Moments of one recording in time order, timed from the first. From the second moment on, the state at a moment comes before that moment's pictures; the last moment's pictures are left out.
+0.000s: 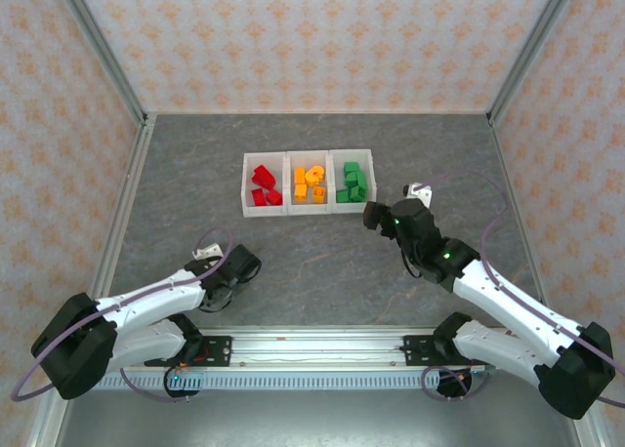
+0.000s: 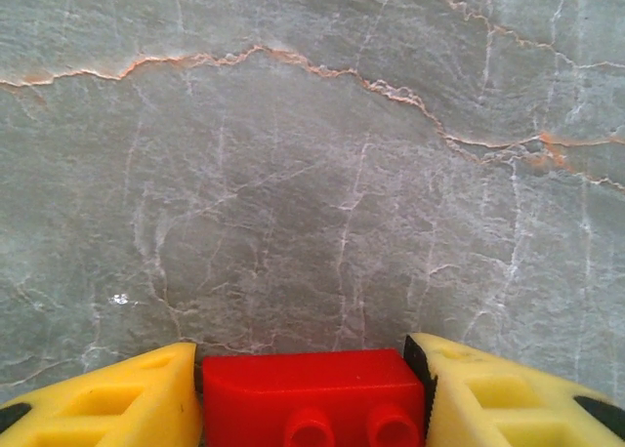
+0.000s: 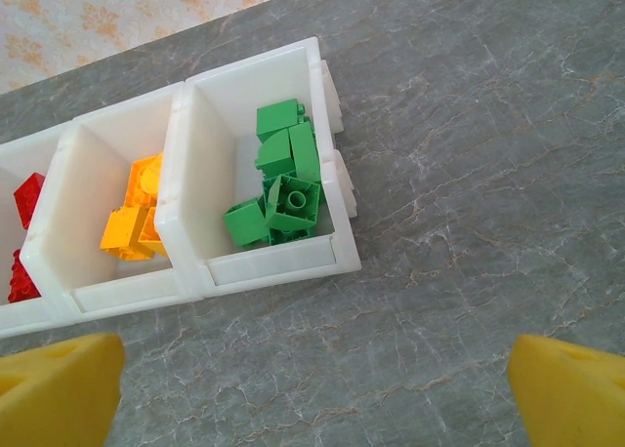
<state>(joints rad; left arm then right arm) -0.67 1.10 0.40 -0.65 -0.37 -1.24 0.65 0.93 0.69 -0.38 0.40 0.66</state>
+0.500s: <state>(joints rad) -0.67 1.10 0.62 -0.56 -0.33 -1.17 0.65 0.92 0.69 -0.38 0.41 0.65</state>
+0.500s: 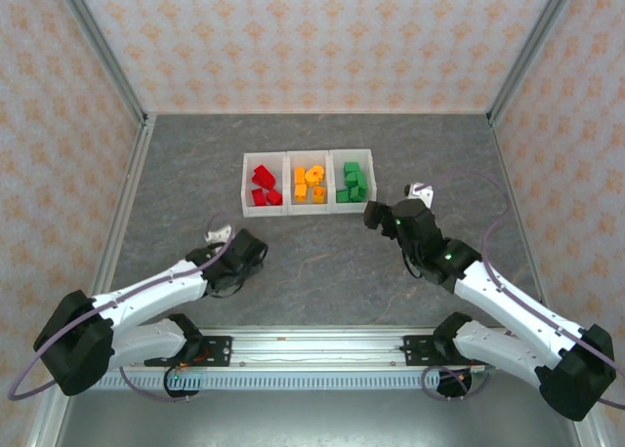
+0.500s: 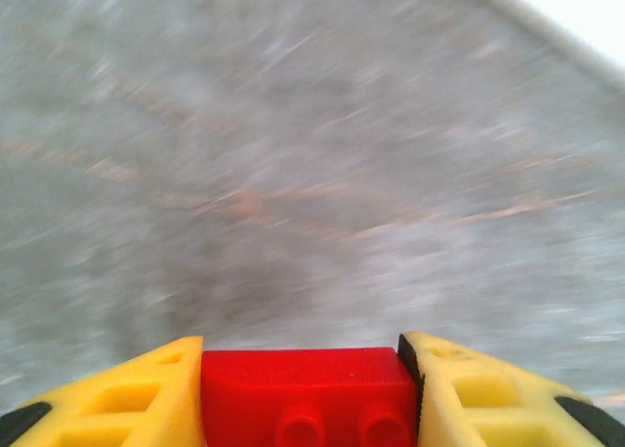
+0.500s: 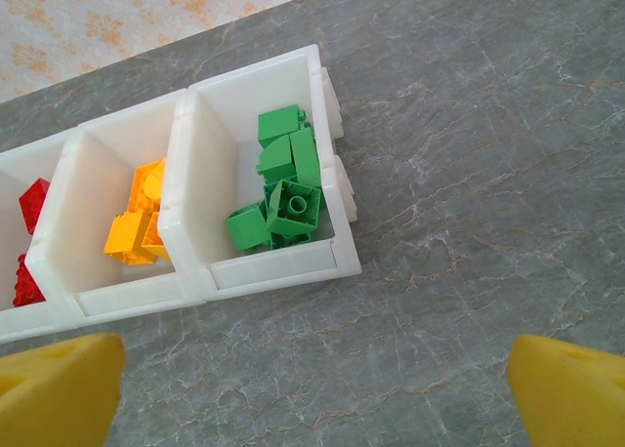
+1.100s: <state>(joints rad) -0.41 1.46 1.17 -0.56 -0.39 -0.82 0.65 0.89 0.69 -0.42 0.44 0.65</state>
